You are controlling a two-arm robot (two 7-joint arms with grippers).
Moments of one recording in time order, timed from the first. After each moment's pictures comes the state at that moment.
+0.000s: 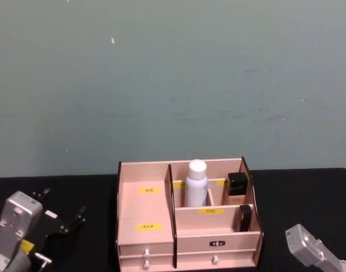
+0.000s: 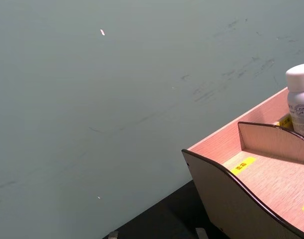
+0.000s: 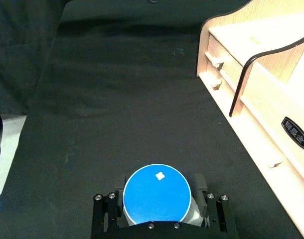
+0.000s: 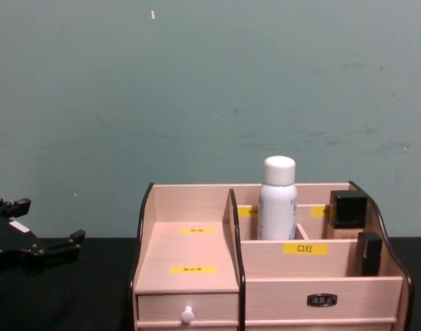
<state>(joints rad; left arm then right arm) -0.20 0.60 0.45 -1.41 -0.25 -0.12 0.03 0.43 0.74 -0.74 -1.31 0.49 0.02 1.02</state>
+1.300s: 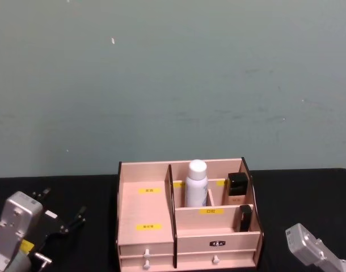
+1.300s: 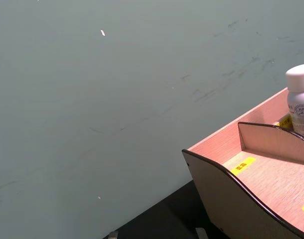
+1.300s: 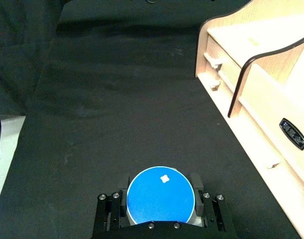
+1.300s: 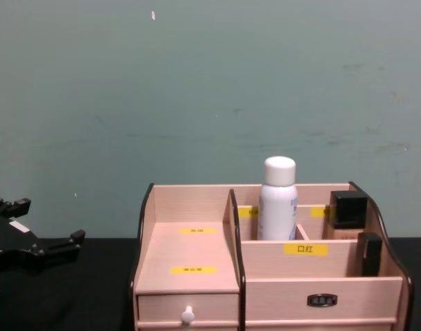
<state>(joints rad) -0.20 0.60 0.45 -1.41 -0.25 -0.12 0.03 0.43 0.74 -0.73 -1.31 0.49 0.02 1.01</state>
